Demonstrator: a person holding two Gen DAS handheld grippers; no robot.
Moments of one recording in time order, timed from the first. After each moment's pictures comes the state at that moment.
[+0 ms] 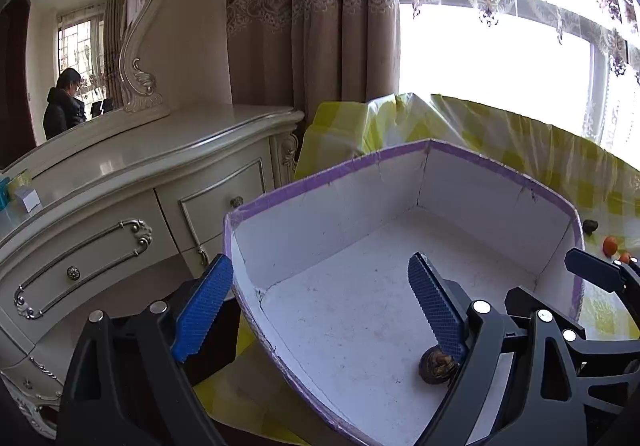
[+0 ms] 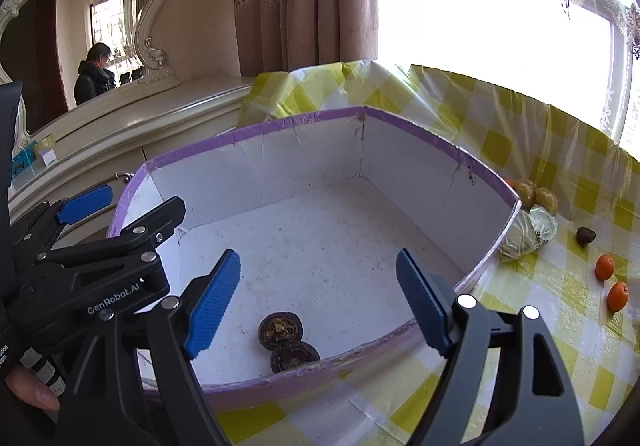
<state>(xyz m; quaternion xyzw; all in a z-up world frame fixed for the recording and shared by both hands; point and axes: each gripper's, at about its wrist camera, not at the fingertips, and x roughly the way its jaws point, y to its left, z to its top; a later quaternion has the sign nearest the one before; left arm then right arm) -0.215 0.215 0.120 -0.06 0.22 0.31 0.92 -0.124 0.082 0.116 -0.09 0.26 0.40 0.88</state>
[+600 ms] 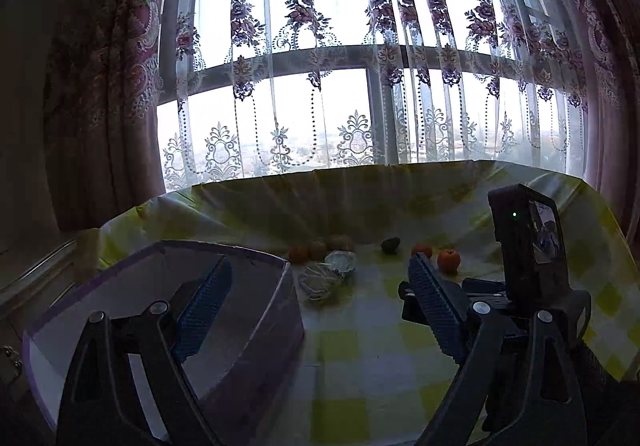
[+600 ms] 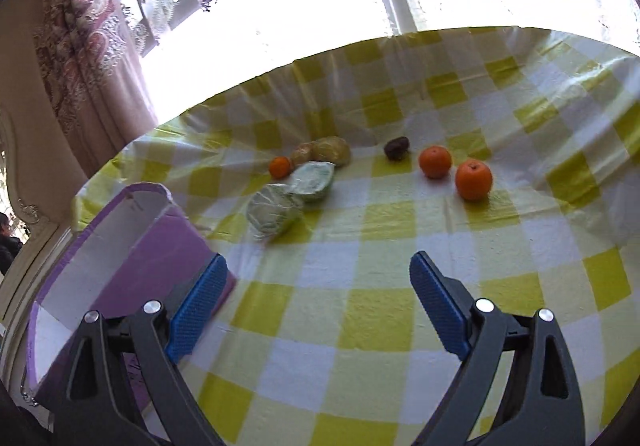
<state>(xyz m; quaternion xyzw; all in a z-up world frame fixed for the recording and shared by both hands) -0.151 0.014 0.131 0.05 0.14 -0.02 0.99 -0.010 -0.141 0.057 0.11 0.34 0.12 0.93</state>
